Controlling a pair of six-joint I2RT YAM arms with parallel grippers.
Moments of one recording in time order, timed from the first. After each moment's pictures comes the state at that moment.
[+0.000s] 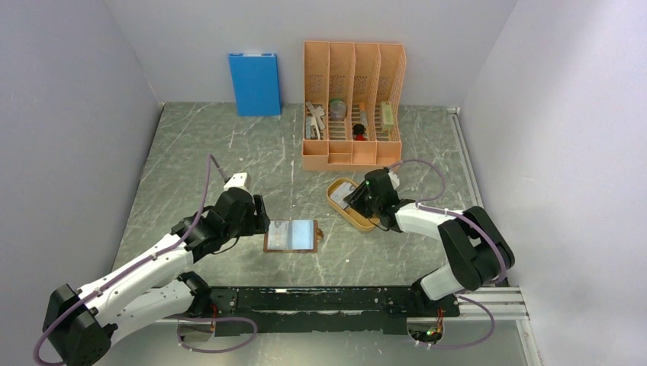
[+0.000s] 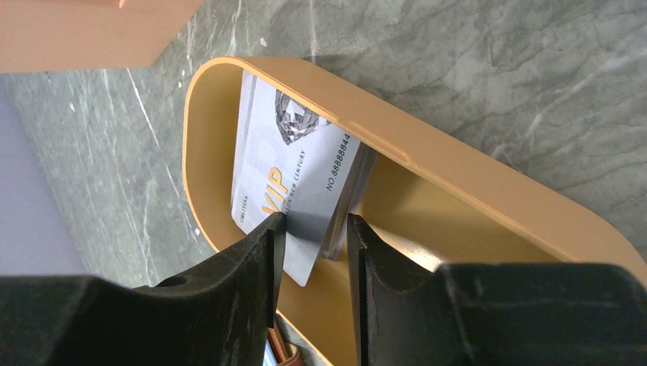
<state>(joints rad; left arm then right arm) -0.72 0.88 0.59 -0.49 -0.27 -0.68 0.49 1.49 0.58 0.15 0.06 1.06</state>
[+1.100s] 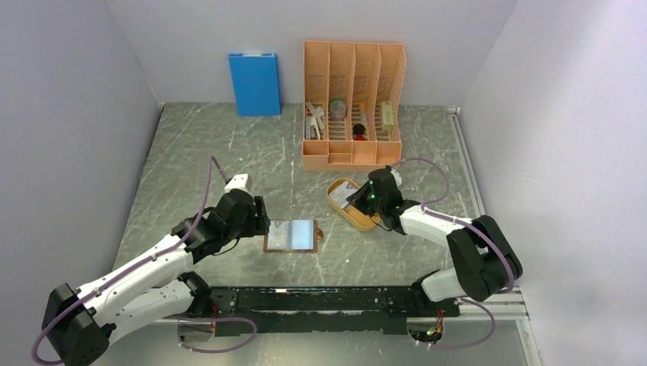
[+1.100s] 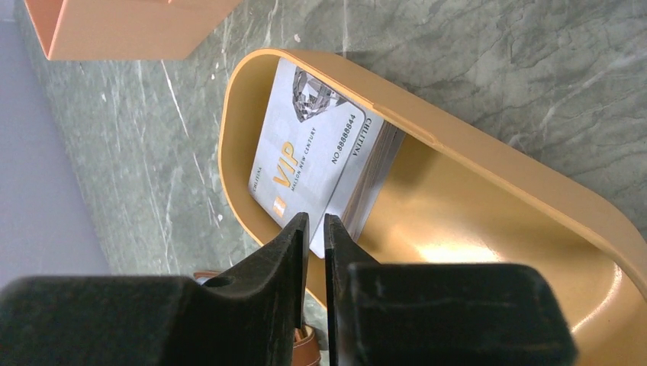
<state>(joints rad) -0.75 0.87 0.59 -0.50 -0.29 -0.69 0.48 1.41 0.56 0.14 0.04 1.04</state>
